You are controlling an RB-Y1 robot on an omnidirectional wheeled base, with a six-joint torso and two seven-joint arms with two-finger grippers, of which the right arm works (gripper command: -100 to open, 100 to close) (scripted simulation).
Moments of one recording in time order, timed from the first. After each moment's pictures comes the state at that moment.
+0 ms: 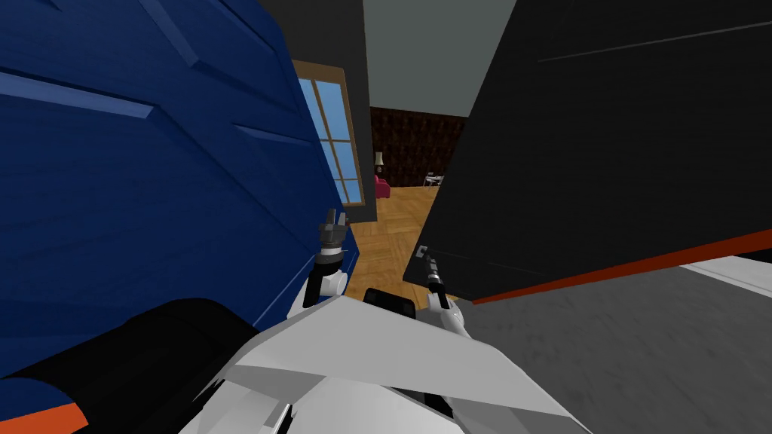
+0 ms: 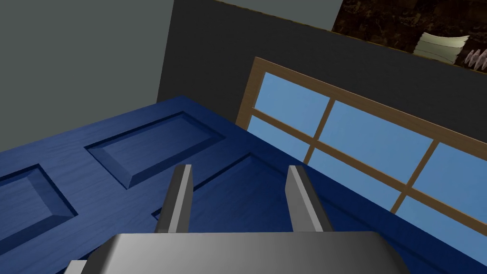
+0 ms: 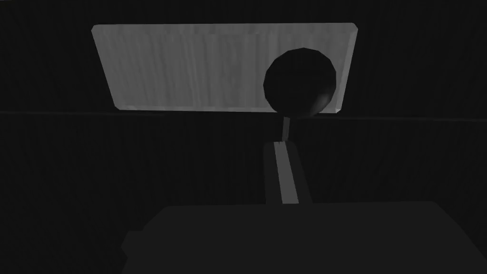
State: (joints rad) arm -0.21 -0.07 -0.16 -0.54 0.18 -0.84 -0.11
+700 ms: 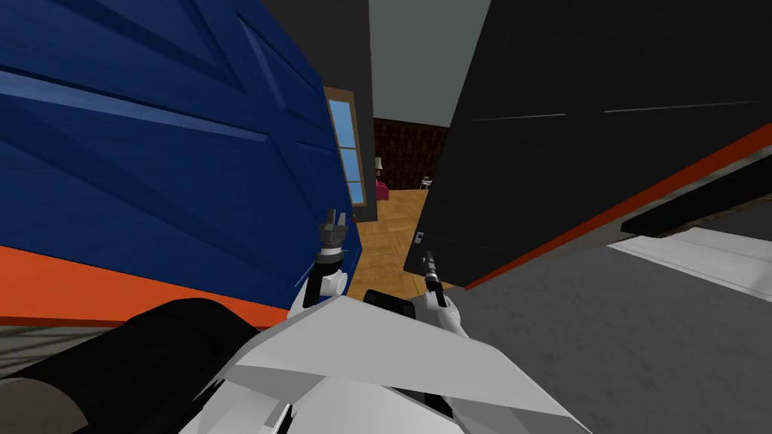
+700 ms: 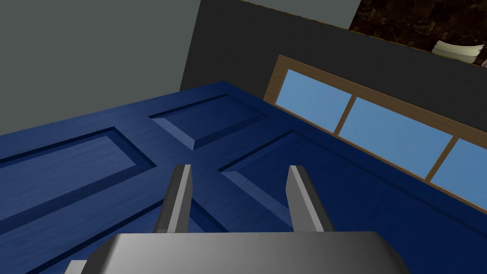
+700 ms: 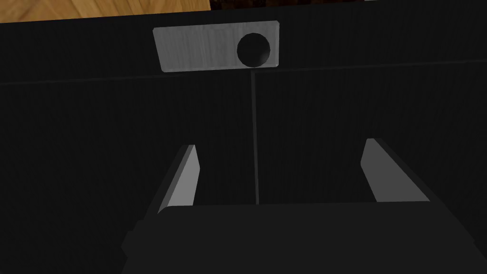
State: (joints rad) arm -0.21 -0.04 -0.16 -0.56 0.17 -0.82 -0.12
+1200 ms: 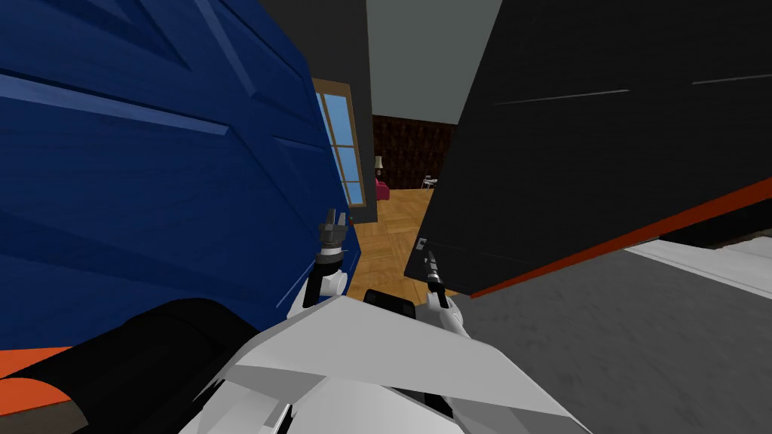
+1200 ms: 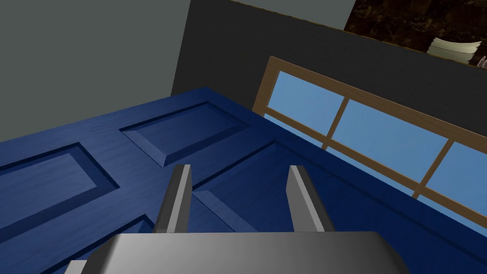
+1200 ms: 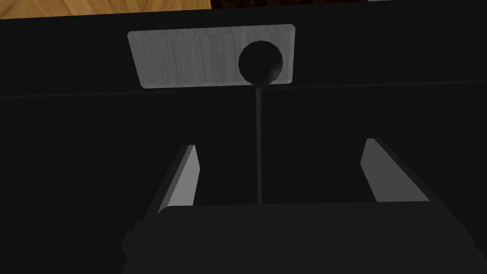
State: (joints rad) arm -0.20 -0.06 -0.16 -0.56 0.17 -0.83 -0.12
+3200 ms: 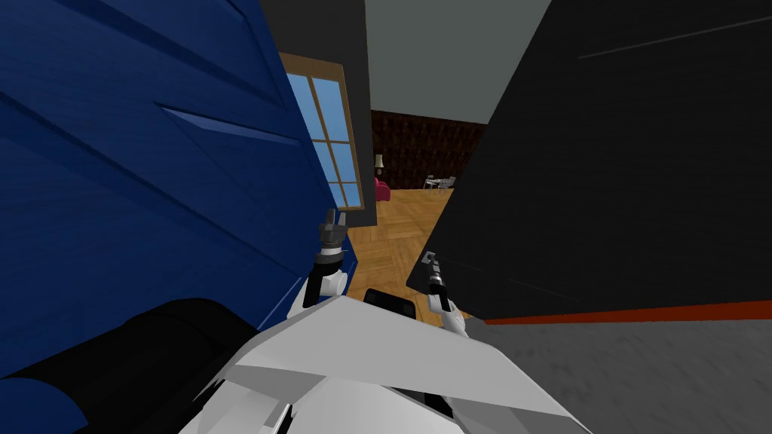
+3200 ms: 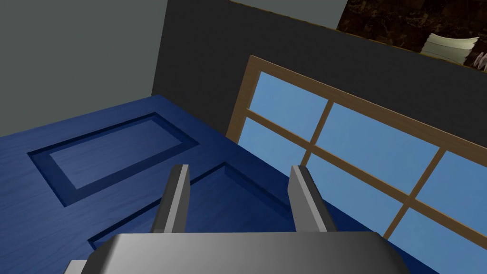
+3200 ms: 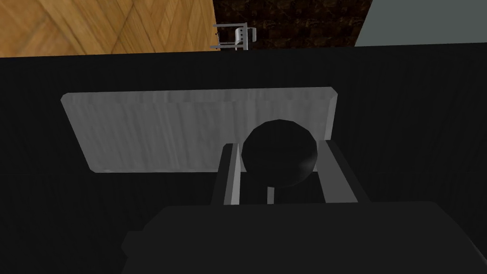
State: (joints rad) arm -0.18 -0.06 -0.20 -0.56 0.14 -0.84 -0.10
